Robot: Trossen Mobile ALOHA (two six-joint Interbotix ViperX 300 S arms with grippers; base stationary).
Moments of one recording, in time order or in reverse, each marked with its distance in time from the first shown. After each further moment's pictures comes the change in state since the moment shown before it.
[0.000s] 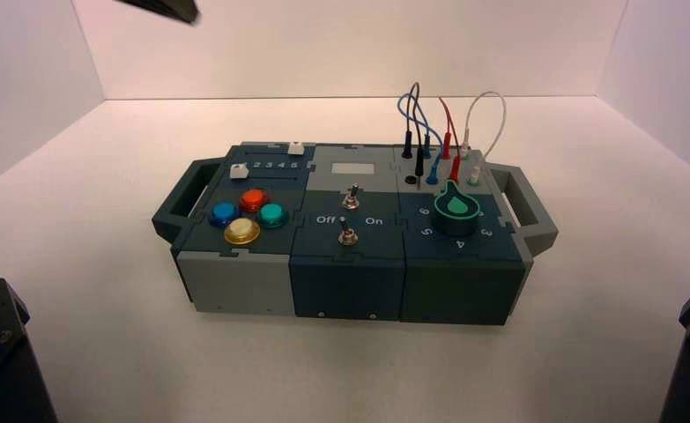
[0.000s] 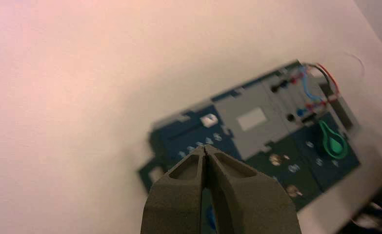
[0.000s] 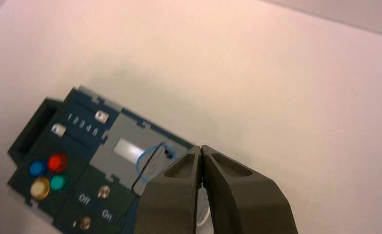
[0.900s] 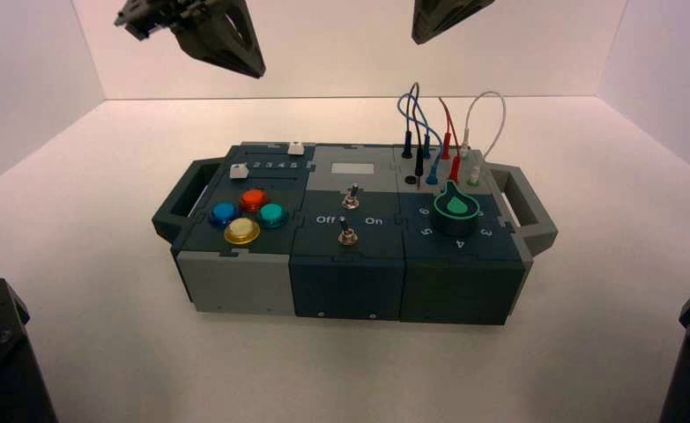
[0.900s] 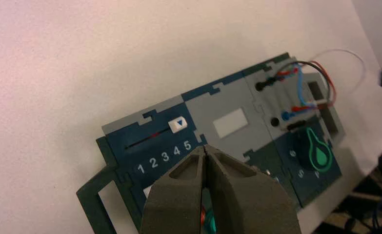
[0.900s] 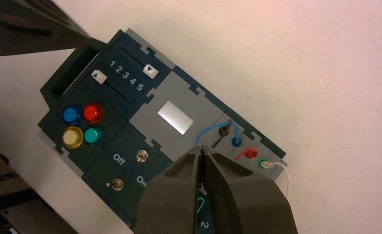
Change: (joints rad) left arm -0.129 0.238 -0.023 -0.127 -0.152 -0.021; right arm 0.186 0.104 0.000 0.005 0.009 -0.003
